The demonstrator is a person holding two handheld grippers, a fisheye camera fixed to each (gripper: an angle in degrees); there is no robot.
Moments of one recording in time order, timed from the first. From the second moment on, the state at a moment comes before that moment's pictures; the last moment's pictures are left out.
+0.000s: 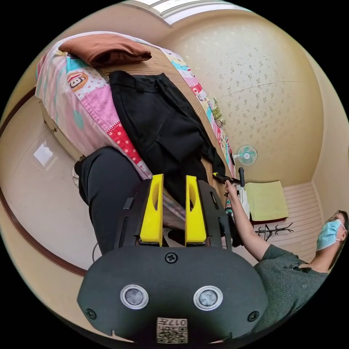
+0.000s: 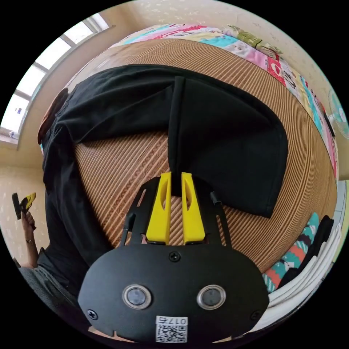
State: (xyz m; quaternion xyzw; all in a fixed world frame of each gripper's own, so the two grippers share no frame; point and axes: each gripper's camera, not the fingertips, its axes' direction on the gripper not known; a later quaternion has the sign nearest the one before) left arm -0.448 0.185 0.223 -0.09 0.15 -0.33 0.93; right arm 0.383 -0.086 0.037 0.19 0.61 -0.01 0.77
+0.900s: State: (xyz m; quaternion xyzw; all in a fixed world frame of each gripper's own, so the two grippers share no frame) left arm -0.451 0.138 0.261 -0.11 0.17 -0.30 0.93; right arm 0.254 0.150 0.218 0.21 0.72 0.00 0.66
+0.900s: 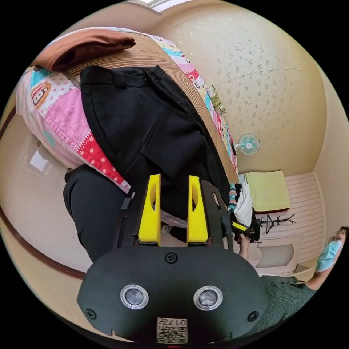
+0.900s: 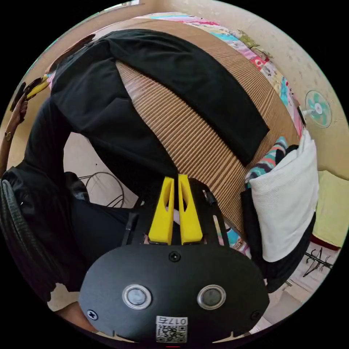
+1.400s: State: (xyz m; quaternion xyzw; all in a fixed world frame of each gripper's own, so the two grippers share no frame) left arm -0.525 0.164 0.271 -0.07 0.11 -0.40 0.91; right arm 0.262 0.220 0.228 0.29 0.66 0.17 0.67
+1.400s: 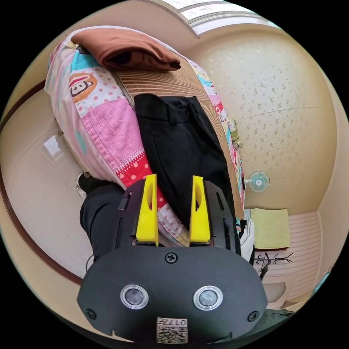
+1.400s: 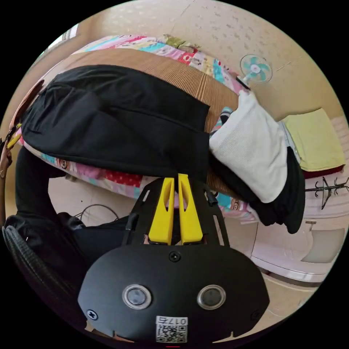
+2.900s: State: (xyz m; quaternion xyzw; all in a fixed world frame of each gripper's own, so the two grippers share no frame) left arm -0.293 0.089 0.410 -0.18 0.07 0.07 0.98; right arm 0.269 0.131 0.015 0.46 0.53 0.08 0.71
